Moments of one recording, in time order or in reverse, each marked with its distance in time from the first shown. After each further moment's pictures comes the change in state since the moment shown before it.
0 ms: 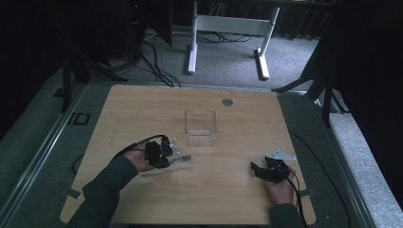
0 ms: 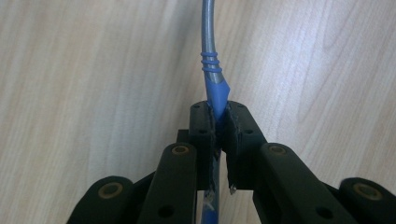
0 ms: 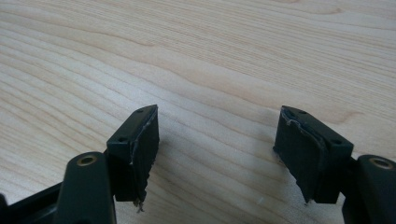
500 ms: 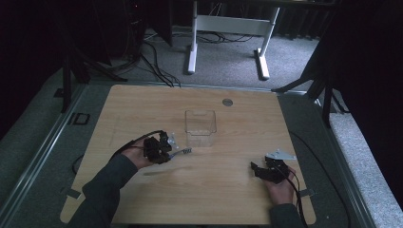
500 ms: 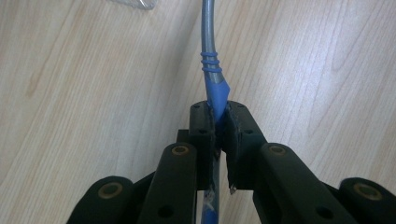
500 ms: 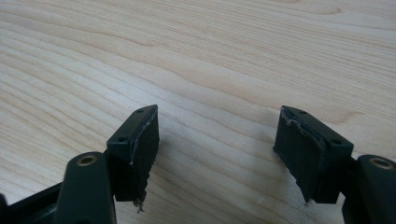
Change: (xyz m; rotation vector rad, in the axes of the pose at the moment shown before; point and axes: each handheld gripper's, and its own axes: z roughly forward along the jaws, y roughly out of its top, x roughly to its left) left arm 0.004 0.002 -0.014 -0.056 0.055 -0.014; right arm 0.000 0.000 0.000 0.000 0.000 0.001
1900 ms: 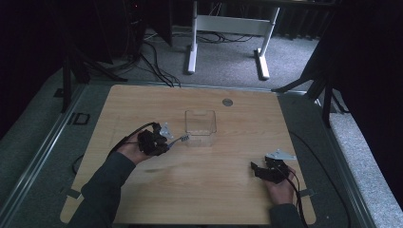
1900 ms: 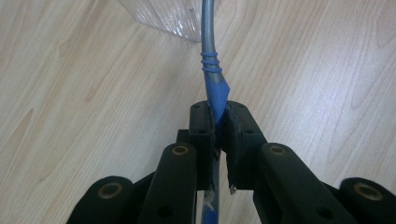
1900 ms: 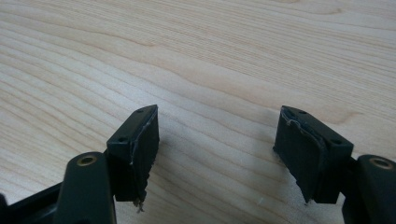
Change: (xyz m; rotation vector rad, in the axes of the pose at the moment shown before) left arm 0.014 -0.007 -0.019 -0.122 0.076 -0.098; right arm 0.000 0.000 0.000 -0.001 0.000 0.000
